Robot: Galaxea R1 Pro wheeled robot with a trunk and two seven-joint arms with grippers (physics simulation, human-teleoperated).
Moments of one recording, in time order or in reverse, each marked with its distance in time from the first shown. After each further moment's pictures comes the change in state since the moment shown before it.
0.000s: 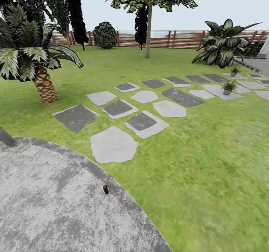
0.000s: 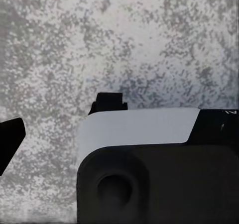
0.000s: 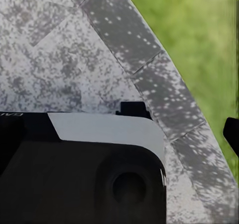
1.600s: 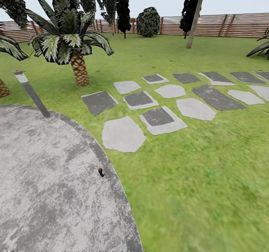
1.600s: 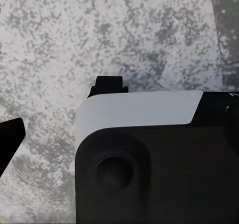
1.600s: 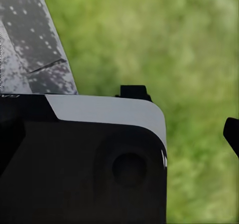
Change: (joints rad) left arm 0.000 0.000 -0.001 -0.002 0.001 0.000 -0.001; right arm 0.000 0.000 0.000 0.001 0.004 -0.001 -0.001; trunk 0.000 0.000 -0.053
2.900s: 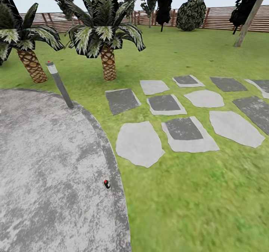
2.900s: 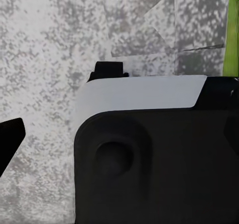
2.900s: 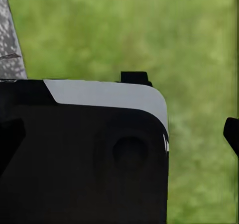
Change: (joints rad) left arm 0.000 0.000 0.002 0.000 0.002 0.000 0.000; right arm 0.000 0.000 0.000 0.000 -0.001 0.000 0.000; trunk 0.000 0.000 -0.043
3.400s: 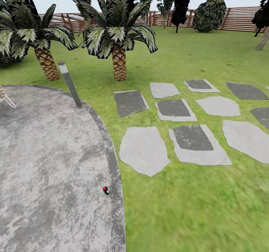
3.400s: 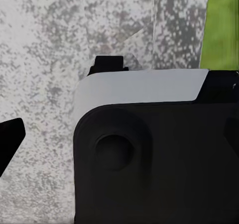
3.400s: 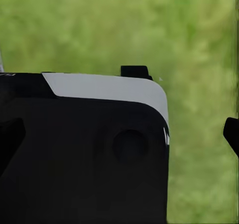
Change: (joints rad) left arm 0.000 0.000 0.000 0.000 0.000 0.000 0.000; right arm 0.001 0.000 0.000 0.000 0.000 0.000 0.000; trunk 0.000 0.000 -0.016
